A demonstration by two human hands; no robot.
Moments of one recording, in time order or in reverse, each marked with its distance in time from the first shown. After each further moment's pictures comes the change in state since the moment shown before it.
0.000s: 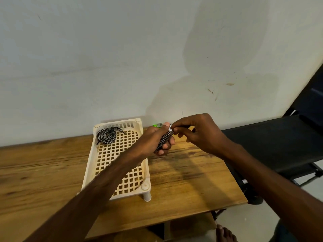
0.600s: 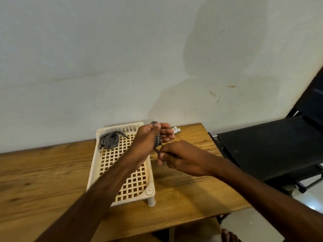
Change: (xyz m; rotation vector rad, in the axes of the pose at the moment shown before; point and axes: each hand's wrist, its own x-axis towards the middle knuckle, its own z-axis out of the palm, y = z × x) left_hand 0.003 -0.001 -0.011 -0.255 0.193 0.133; right_hand -0.006 -0.035 0.041 0.053 -0.456 0.076
